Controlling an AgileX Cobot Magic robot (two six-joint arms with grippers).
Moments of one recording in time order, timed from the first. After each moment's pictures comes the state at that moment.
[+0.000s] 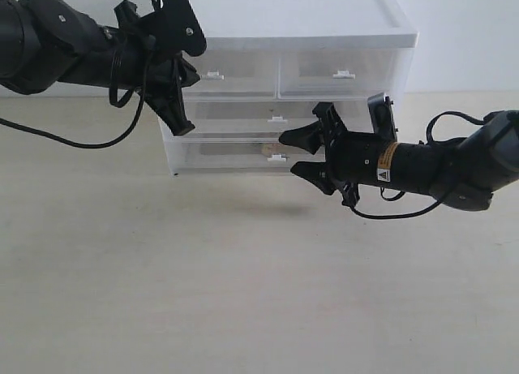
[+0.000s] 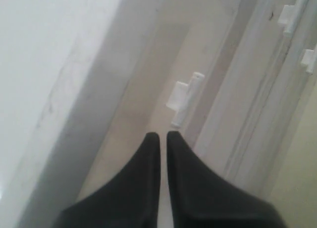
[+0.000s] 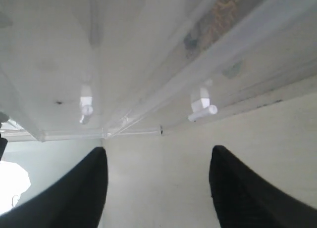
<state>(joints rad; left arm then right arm) -0.37 1.85 -1.24 -0.78 0.07 1.63 0.23 2.18 -1.04 -0.92 -0.93 1.84</state>
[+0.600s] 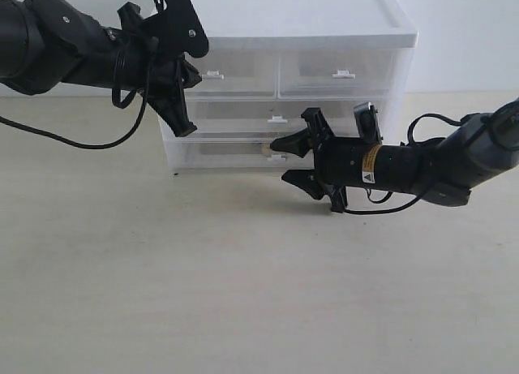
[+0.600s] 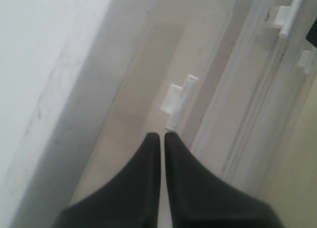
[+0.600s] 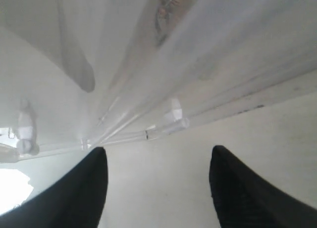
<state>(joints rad) -0.37 1.85 -1.25 -0.78 0.07 1.63 0.25 2.26 -1.14 -0.96 -0.88 1.97</state>
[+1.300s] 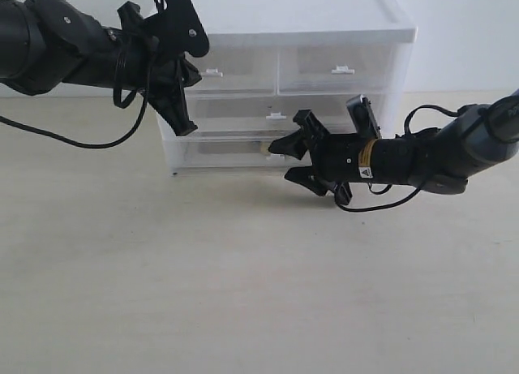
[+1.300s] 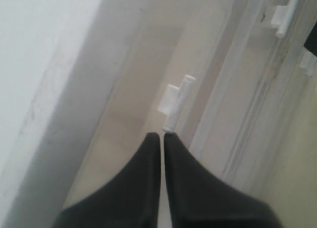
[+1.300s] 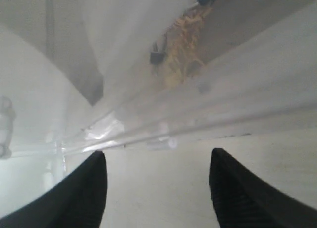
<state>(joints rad) -0.37 1.86 -1.25 -0.78 0.06 1.63 0.26 2.26 -1.20 -1.05 -0.78 1.89</state>
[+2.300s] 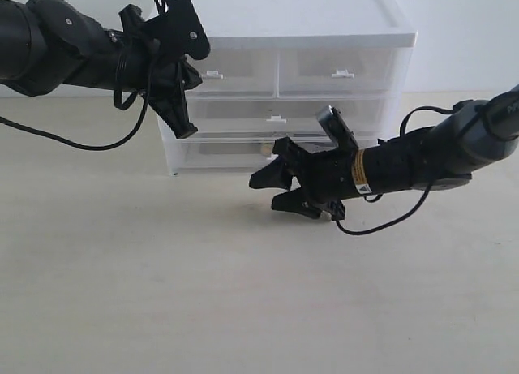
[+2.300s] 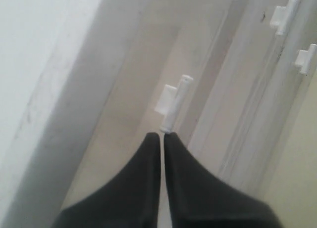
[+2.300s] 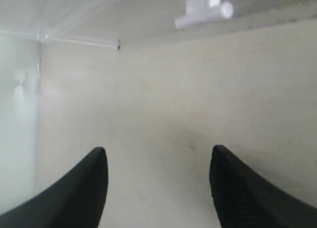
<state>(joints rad) -0.37 1.86 -1.25 -0.78 0.07 1.63 0.29 2.22 -1.16 -1.36 -0.83 1.97</state>
